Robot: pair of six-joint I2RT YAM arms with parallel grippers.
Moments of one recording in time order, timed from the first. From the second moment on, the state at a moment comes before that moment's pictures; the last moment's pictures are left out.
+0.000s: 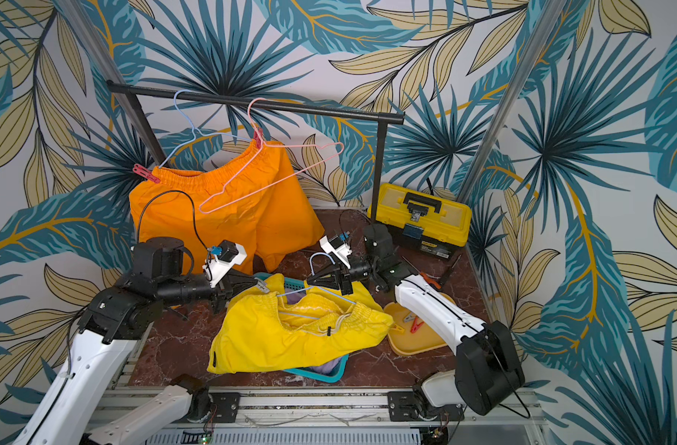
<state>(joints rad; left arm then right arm) -0.32 0.92 1.29 -0.96 0.62 0.34 0.47 1.42 1.02 0.06 -1.25 0.01</state>
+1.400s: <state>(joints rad) -0.32 0.82 1.24 -0.89 0.54 0.26 0.68 1.44 0.96 -0.03 -0.43 0.11</state>
